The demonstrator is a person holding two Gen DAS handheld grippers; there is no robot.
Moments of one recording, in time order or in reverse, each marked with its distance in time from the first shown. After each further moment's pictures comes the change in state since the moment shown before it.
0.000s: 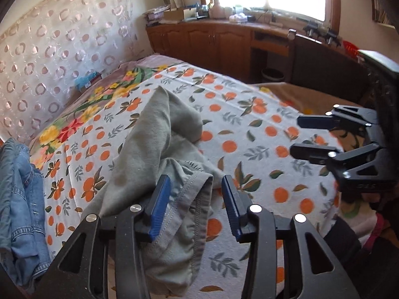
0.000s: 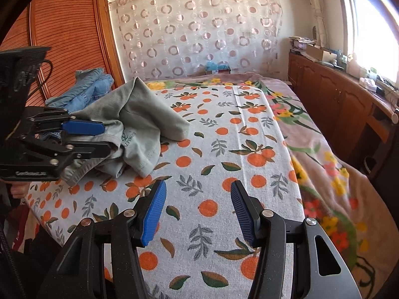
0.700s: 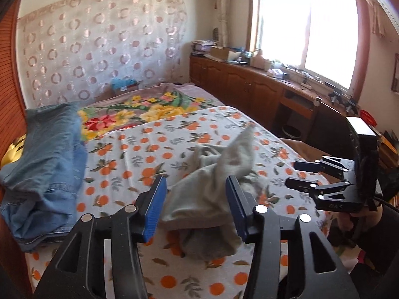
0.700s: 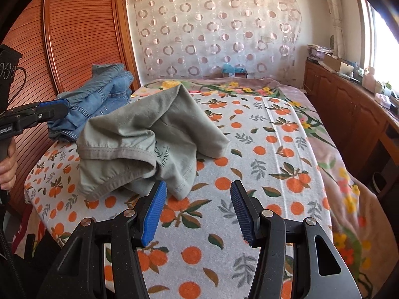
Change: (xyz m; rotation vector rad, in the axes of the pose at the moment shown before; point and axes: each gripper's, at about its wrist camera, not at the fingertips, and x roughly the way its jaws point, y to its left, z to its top) left arm -0.085 0.077 -0.049 -0.286 -0.243 0.020; right arm 0.024 0.029 0.022 -0.061 0.003 0.040
